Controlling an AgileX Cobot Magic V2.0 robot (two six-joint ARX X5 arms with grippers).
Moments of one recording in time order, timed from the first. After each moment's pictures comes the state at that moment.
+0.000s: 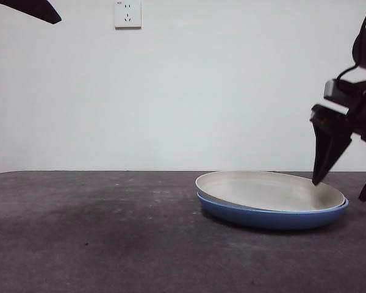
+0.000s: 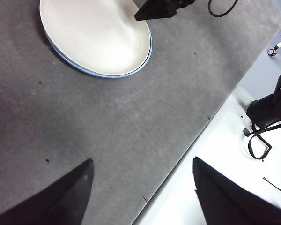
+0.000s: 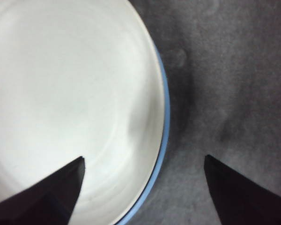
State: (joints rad) left arm -0.56 0.98 1.07 -0.90 0.48 -0.04; right arm 0.09 1.53 0.89 -0.44 -0.34 0.17
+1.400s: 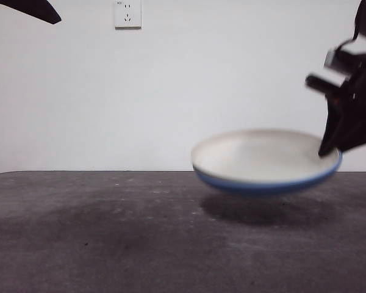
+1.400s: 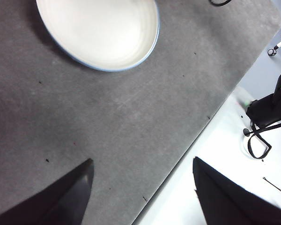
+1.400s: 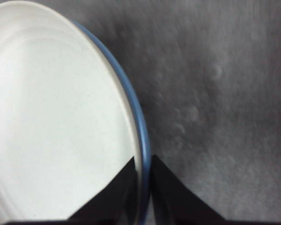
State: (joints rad) left arm -0.56 0.98 1.07 -0.90 0.48 -0.04; right arm 0.10 1.43 0.89 -0.33 -0.36 0.26
